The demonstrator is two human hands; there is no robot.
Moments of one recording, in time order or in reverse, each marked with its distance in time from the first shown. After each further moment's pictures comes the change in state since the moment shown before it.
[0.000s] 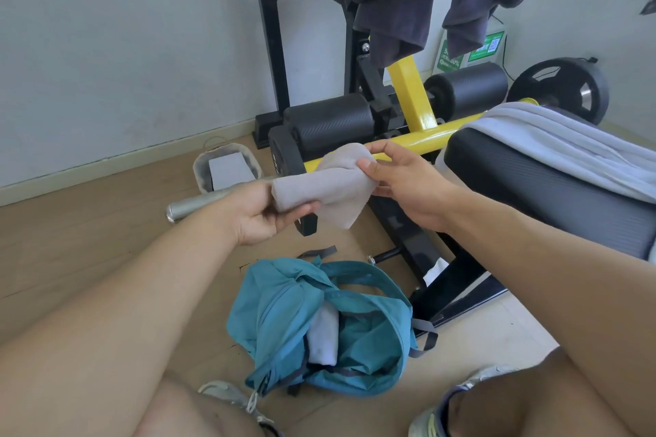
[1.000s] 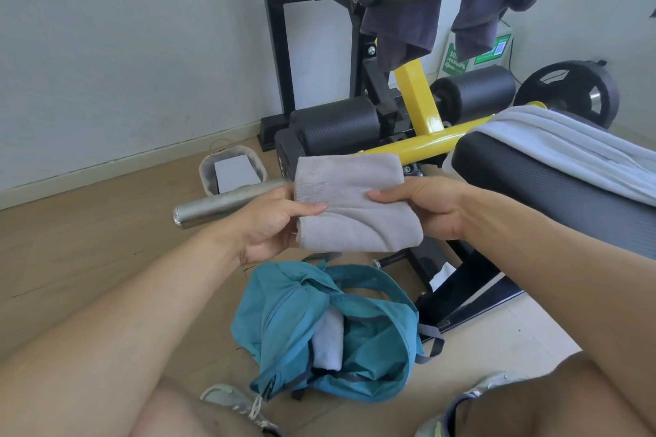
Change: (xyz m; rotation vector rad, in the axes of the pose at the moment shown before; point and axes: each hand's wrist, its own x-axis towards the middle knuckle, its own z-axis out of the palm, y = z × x) left_hand -0.004 -0.017 0.001 0.345 -0.253 0.190; right_hand -0.011 -0.008 -0.011 0.322 -0.173 0.520
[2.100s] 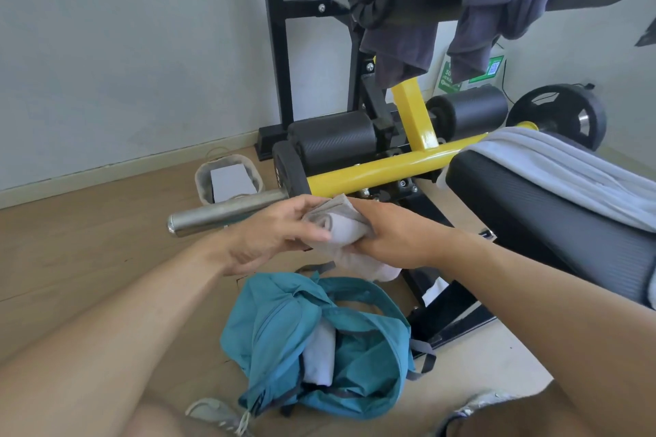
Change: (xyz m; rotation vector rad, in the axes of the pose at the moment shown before) left_hand -0.005 -0.002 -0.012 0.378 -0.197 0.155; right_hand 0.014 0.016 0.017 -1.258 0.039 -0.588
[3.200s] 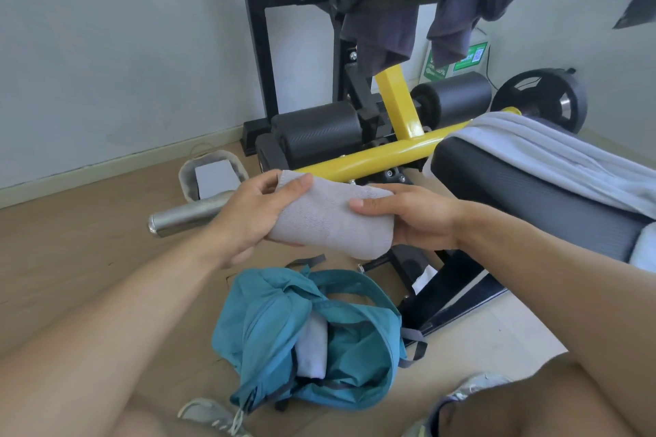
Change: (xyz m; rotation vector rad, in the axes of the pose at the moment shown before) left_hand 0.012 0.010 0.019 -0.129 0.431 0.083; right_hand -0.023 0.018 -0.020 1.015 -0.171 0.279
